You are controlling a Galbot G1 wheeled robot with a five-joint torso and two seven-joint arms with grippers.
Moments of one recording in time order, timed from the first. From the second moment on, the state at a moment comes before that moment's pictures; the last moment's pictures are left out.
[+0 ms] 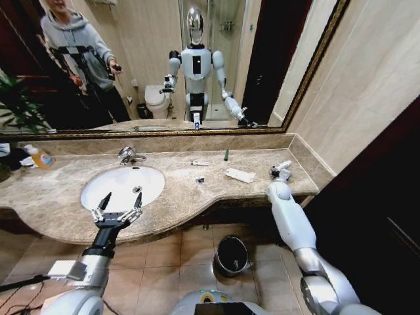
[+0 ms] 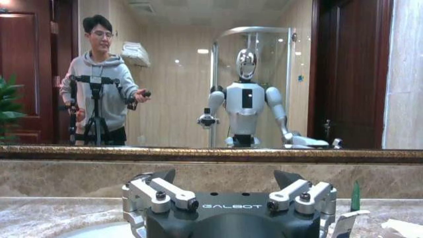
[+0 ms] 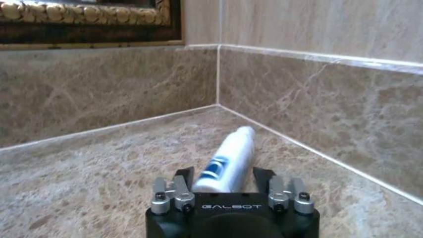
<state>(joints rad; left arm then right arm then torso) 1.84 -1.36 -0.82 -2.47 -0.37 0.04 0.05 -0.64 1.25 0.49 1.19 0.45 -0.24 0.50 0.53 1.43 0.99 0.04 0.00</state>
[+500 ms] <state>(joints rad) 1.84 -1.36 -0.82 -2.47 -0.37 0.04 0.05 -0.65 1.24 0.49 1.20 0.46 -0.23 0.48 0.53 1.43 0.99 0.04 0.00</state>
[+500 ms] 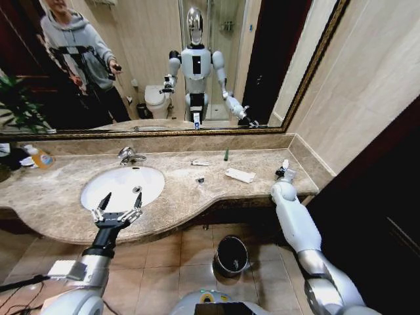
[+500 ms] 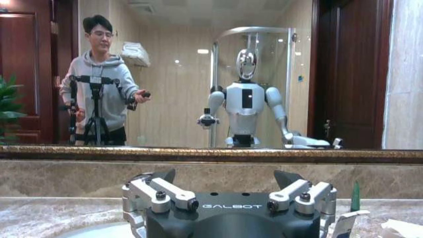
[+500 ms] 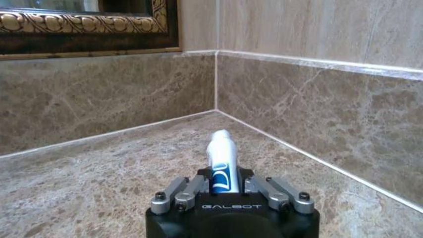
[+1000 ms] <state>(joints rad) 1.84 -1.36 -0.82 -2.47 -0.37 0.04 0.05 -0.72 1.19 0.48 1.38 0.55 -0.22 0.47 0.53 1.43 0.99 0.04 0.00</state>
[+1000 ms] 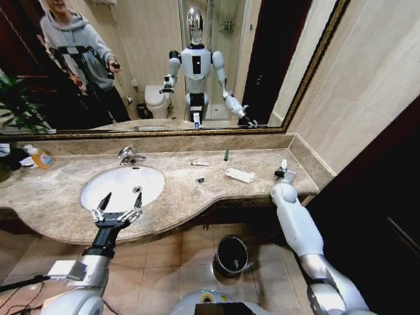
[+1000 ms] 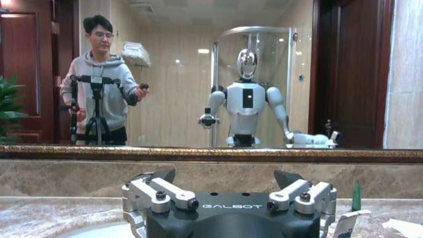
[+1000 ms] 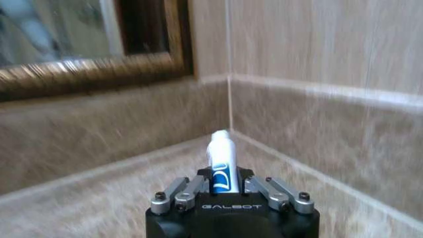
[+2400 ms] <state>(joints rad) 1.84 -1.36 -0.82 -2.47 -0.37 0.04 0.05 -1.75 1.22 0.64 1.78 0.25 0.45 0.16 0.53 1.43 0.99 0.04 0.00</state>
